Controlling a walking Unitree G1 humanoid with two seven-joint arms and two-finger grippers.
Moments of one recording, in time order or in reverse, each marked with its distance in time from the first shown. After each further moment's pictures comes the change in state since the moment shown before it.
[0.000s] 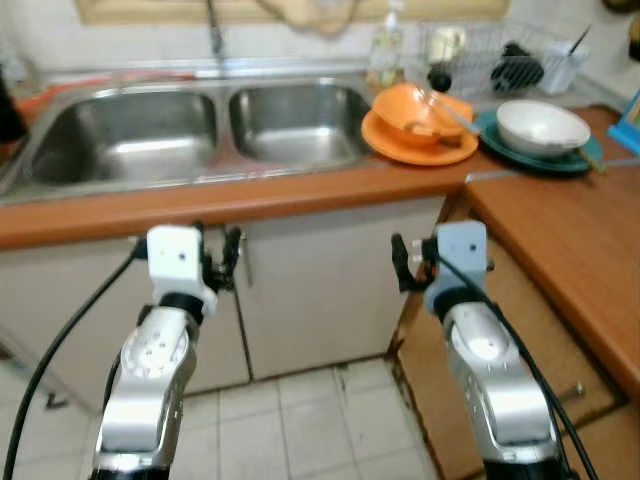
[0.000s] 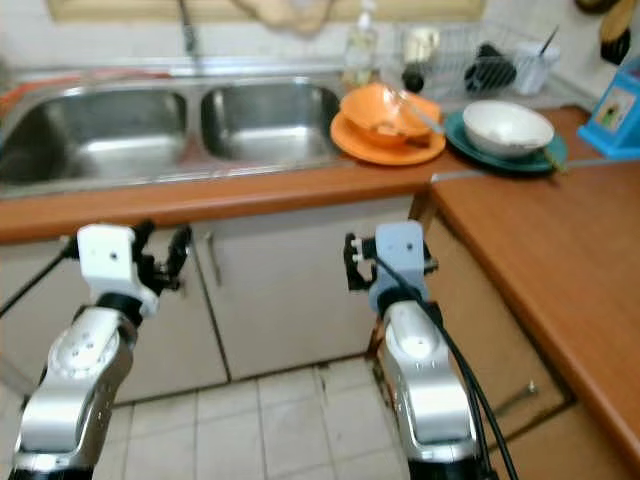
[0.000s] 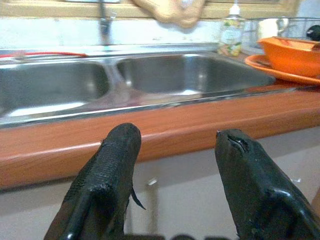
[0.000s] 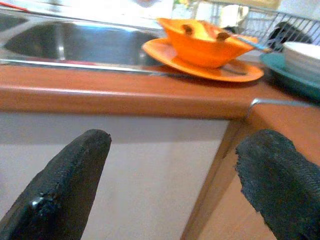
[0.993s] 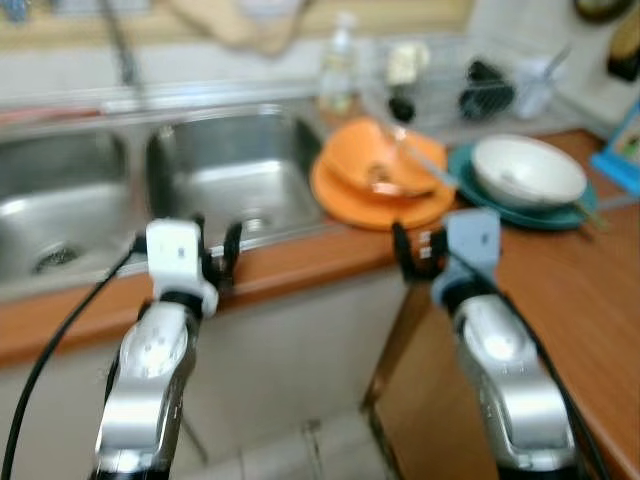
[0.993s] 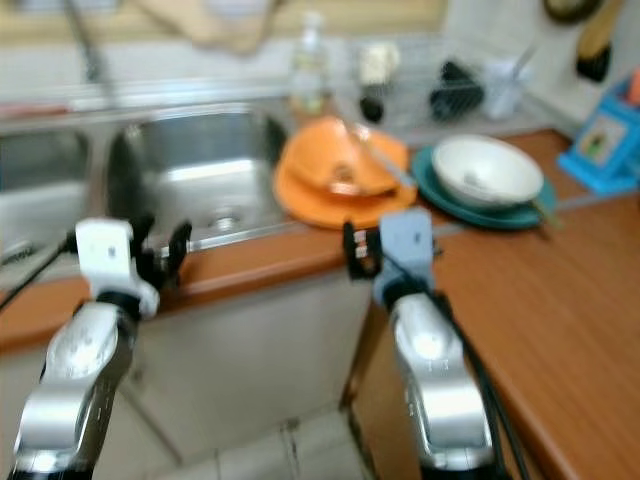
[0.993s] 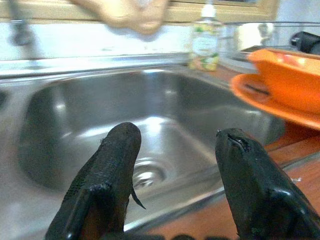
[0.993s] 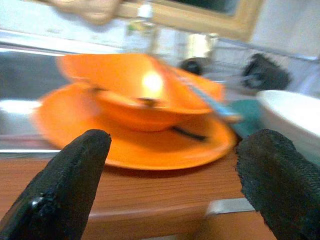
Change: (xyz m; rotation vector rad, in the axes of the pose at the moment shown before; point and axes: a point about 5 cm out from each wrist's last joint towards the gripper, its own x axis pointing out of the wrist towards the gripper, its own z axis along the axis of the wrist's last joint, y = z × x) left arm 0.002 -0.001 0.006 0.000 -0.030 -0.017; right arm -0.006 -0.006 0.021 -0.023 -0.120 0.049
